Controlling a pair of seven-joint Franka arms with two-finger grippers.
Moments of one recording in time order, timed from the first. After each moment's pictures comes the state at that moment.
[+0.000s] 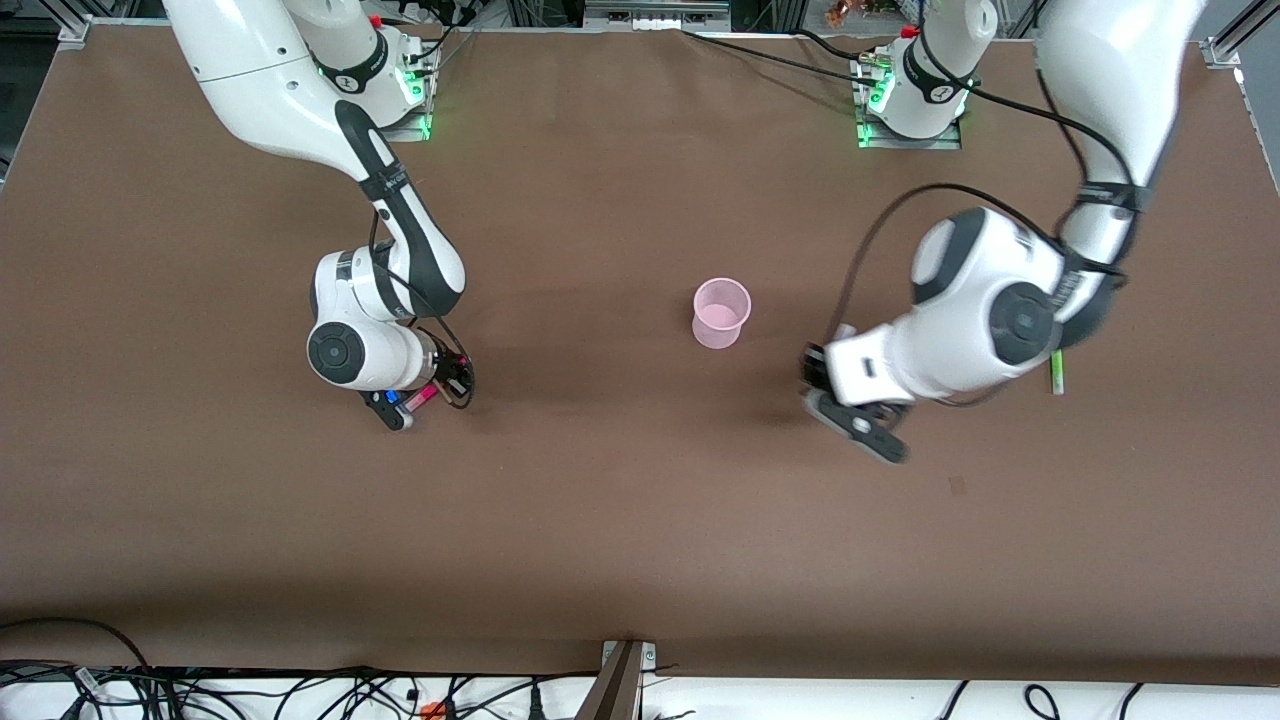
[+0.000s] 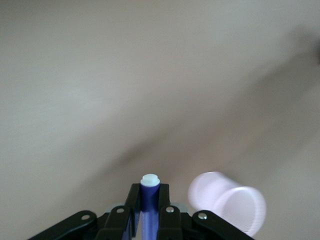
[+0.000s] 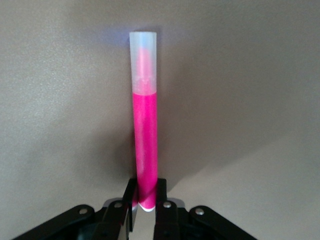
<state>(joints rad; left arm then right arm) 0.05 0.56 -0.53 -1.53 -0.09 2.04 0.18 0.35 0.64 -0.03 -1.80 0.24 2.21 0.98</state>
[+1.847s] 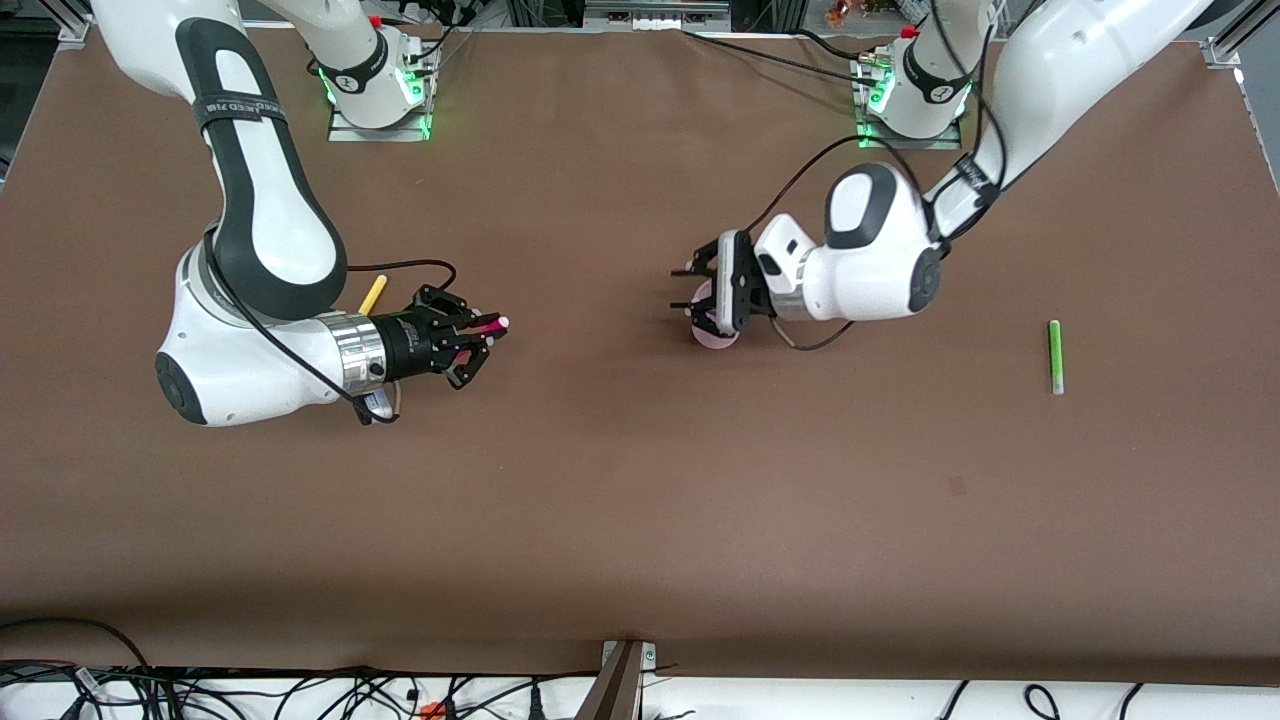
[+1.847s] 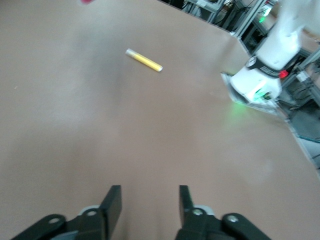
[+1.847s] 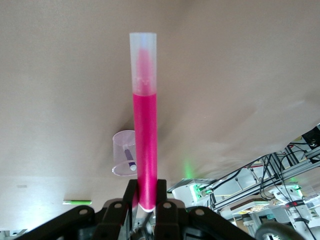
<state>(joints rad) 0.48 0.63 -1.10 -1.96 -0.50 2.34 1.26 0.27 0.60 -0.03 -1.35 0.75 1.58 1.28</state>
